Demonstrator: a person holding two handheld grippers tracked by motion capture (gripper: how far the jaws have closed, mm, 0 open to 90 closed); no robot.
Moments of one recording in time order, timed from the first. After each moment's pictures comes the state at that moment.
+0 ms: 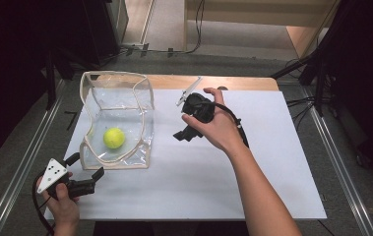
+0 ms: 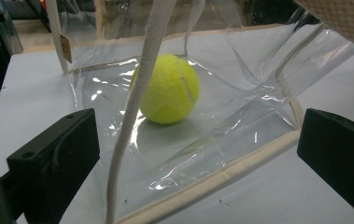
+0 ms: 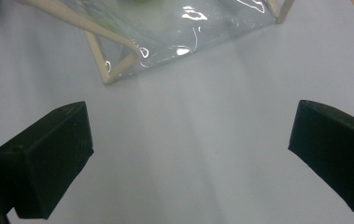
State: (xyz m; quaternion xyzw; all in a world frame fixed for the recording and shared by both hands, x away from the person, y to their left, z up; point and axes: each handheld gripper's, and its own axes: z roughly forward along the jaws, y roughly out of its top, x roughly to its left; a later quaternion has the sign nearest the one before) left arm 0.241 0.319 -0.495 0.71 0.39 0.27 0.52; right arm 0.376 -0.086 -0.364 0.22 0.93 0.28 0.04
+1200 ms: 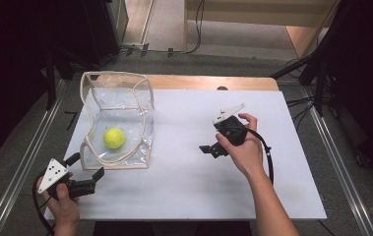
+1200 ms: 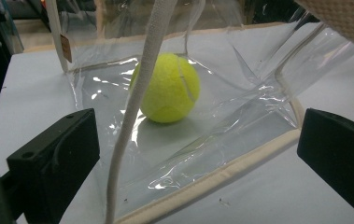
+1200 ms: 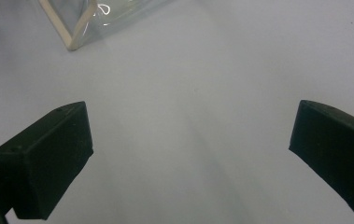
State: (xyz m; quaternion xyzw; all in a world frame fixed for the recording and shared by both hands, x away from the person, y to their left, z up) left arm 0.241 0.318 -0.495 0.71 0.39 0.27 0.52; right arm 0.336 -0.169 -0.426 0.31 0.88 0.35 0.07
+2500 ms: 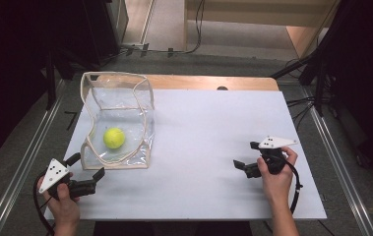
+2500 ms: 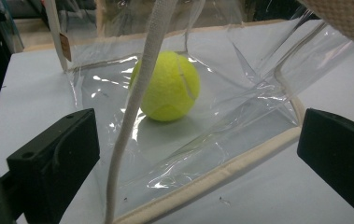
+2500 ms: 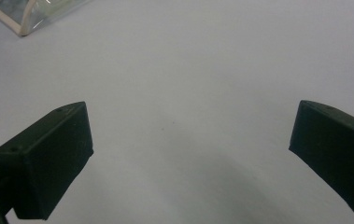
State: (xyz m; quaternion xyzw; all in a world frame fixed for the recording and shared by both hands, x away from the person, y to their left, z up) left arm 0.241 0.317 -0.495 0.71 0.39 0.27 0.51; right arm 0.269 -0.271 -0.493 0.41 0.79 0.44 0.13
